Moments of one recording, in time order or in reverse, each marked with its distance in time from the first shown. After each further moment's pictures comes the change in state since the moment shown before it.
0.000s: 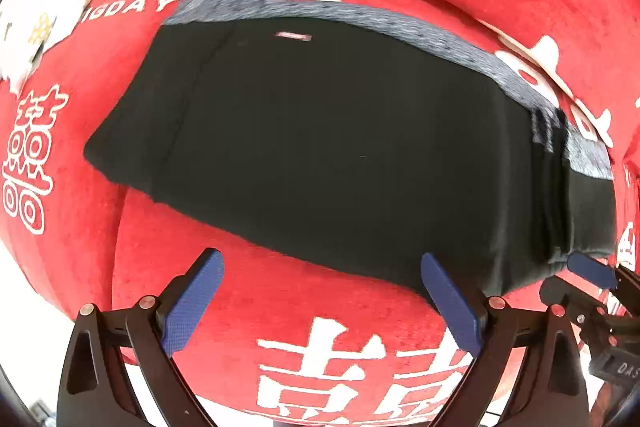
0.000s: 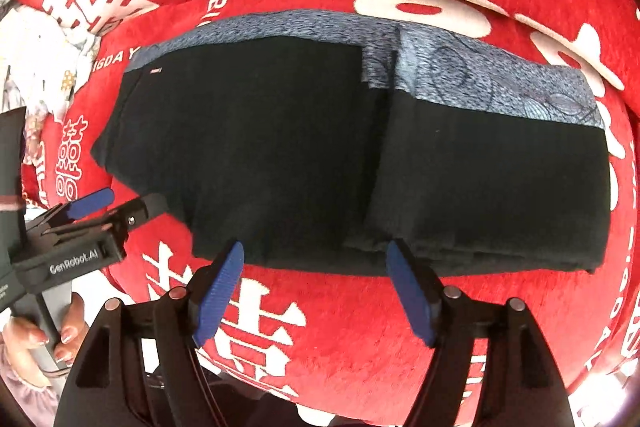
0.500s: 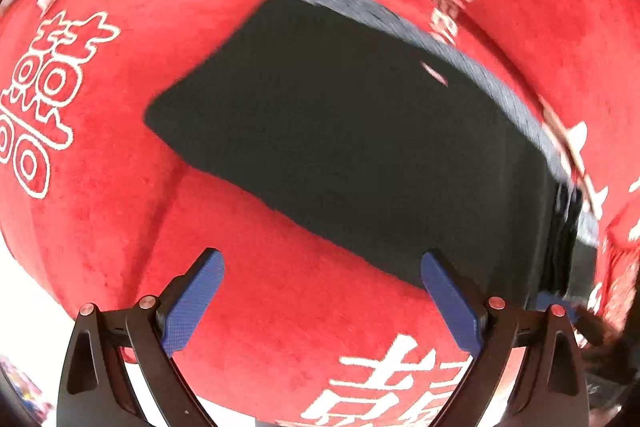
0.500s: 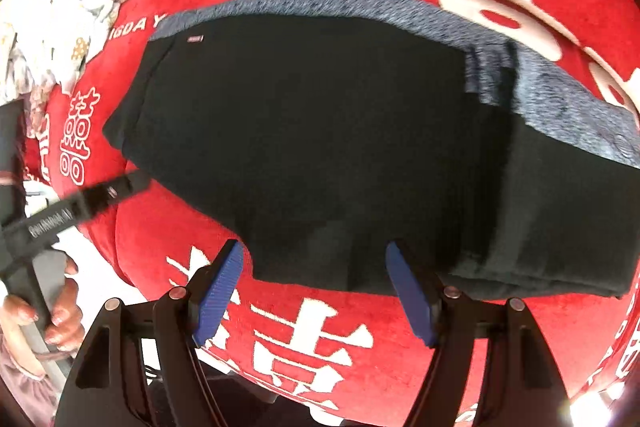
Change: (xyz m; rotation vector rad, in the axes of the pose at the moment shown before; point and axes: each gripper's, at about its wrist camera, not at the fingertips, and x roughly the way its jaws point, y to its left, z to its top) left arm 0.002 0.109 0.005 -0.226 -0.016 -0.124; right arm 0.038 0.055 0.011 -0.074 0.074 0.009
